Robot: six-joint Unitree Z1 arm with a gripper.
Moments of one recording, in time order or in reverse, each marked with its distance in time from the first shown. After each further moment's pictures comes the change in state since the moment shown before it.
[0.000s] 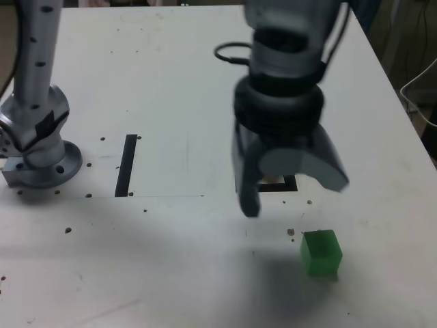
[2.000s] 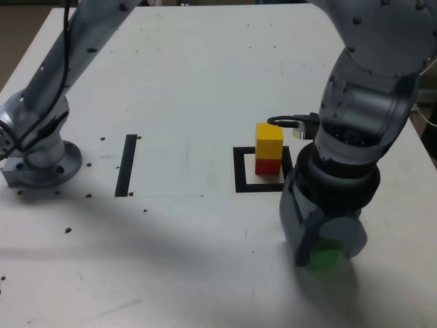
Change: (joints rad) arm 0.014 0.255 -0.138 -0.082 0.043 -0.055
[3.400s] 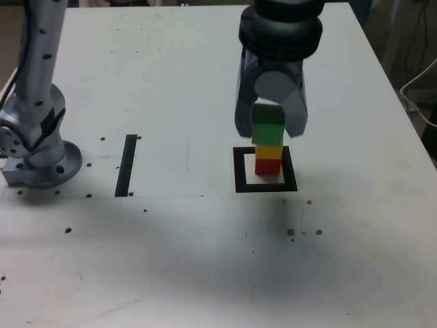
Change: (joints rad) arm 0.220 -0.298 0.073 0.259 0.085 0.419
